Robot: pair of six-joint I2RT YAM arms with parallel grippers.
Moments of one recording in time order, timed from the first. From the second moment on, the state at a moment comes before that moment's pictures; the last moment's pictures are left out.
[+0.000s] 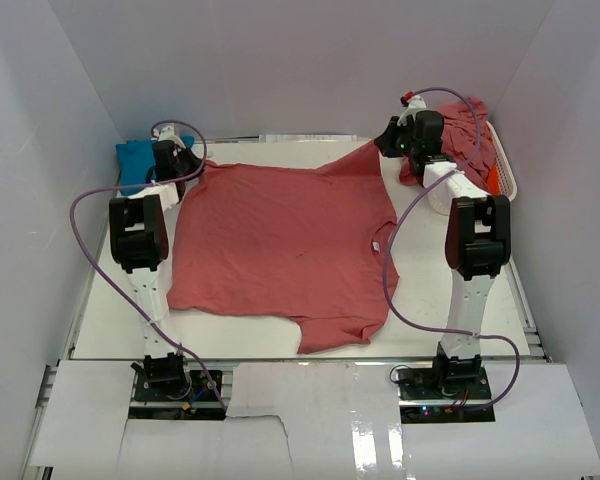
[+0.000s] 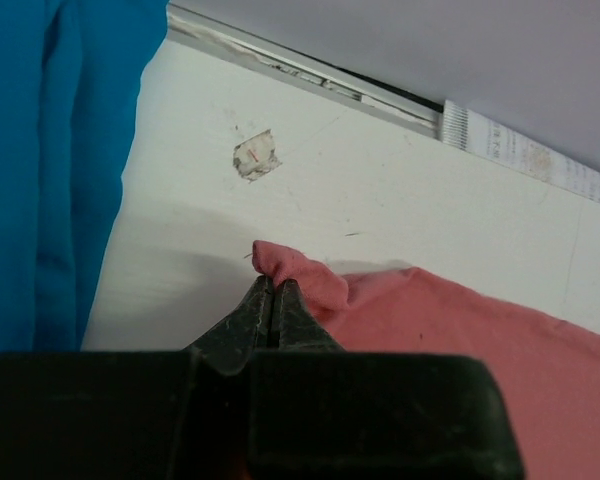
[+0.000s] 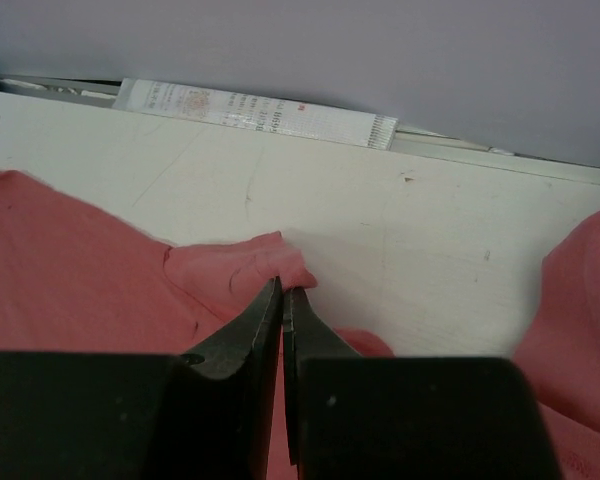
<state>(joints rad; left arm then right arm) 0.09 2.30 1.63 0.31 0.22 -0.40 0.12 2.14 1.68 0.15 -0.36 0.17</state>
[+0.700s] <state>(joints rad) 0.09 2.25 1.59 0.34 0.17 -0.39 0.10 2.03 1.57 0.16 -0.36 0.17</state>
